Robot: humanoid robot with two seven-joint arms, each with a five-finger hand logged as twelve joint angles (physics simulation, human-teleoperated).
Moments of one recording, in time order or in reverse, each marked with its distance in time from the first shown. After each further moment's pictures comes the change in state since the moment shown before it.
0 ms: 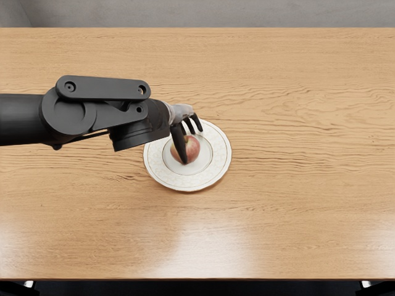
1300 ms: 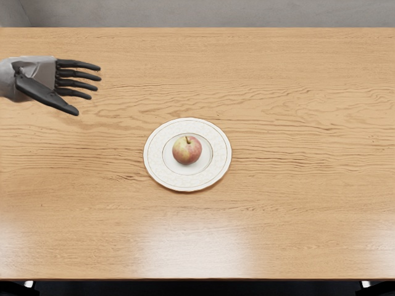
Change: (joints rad) left arm 0.790 0.644 -1.270 0.057 -0.157 -0.774 0.000; right arm 0.000 0.000 0.000 0.000 0.000 0.000 0.000
